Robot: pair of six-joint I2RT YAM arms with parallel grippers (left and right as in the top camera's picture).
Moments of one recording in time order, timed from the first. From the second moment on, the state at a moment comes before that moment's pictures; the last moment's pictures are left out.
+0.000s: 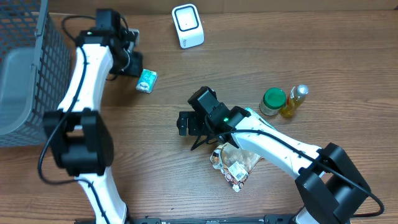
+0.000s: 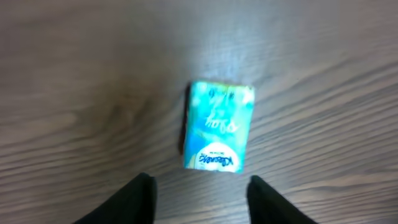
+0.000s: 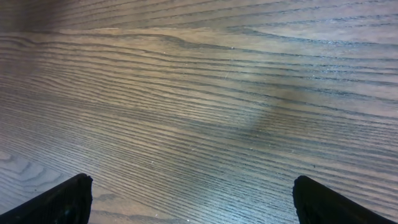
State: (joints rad) left arm 0.00 2.10 1.82 -1.00 0.11 0.15; right arm 0.76 1.76 1.14 -0.44 -0.06 0.72
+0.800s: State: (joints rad) left arm 0.01 2.25 1.82 -0.89 0.17 0.18; right arm 0.76 1.76 1.14 -0.43 -0.06 0.72
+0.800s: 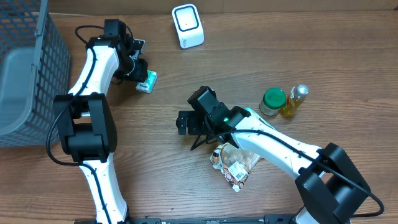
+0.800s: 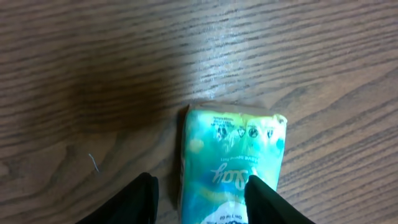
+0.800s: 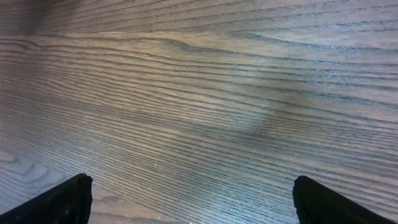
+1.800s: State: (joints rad) left arm -0.01 2.31 1.82 -1.35 0.33 0.11; right arm 0.76 1.76 1.14 -0.43 -0.06 0.72
